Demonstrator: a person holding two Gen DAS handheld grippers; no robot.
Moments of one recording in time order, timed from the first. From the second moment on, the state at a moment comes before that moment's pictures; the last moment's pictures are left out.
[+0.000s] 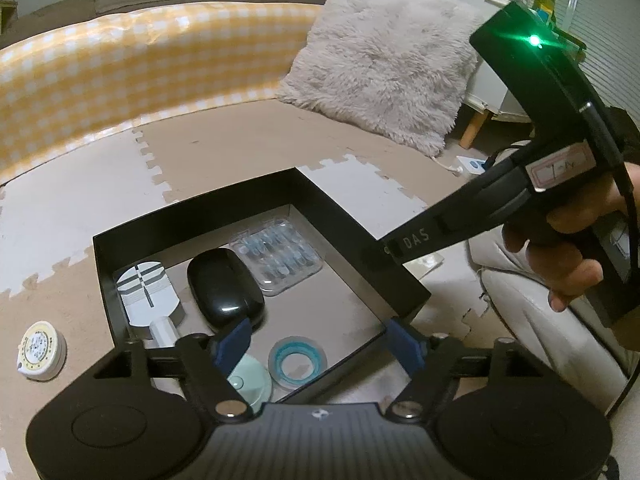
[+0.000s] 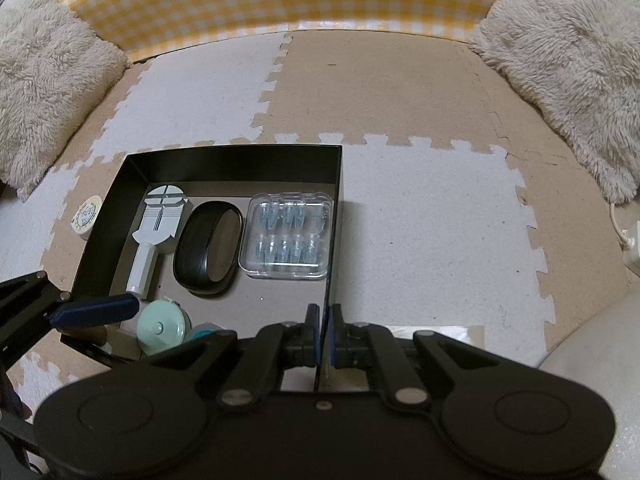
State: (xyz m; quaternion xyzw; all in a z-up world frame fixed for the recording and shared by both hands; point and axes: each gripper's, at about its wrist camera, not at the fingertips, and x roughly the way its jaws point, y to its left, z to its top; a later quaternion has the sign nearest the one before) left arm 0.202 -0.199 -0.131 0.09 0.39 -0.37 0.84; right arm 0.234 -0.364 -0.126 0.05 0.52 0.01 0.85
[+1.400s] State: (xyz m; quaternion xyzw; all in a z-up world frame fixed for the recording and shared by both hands) left arm 0.292 -0.055 -0.146 -0.01 0.41 -0.11 0.91; right arm 0.233 -0.364 -0.126 0.05 0.52 0.01 0.85
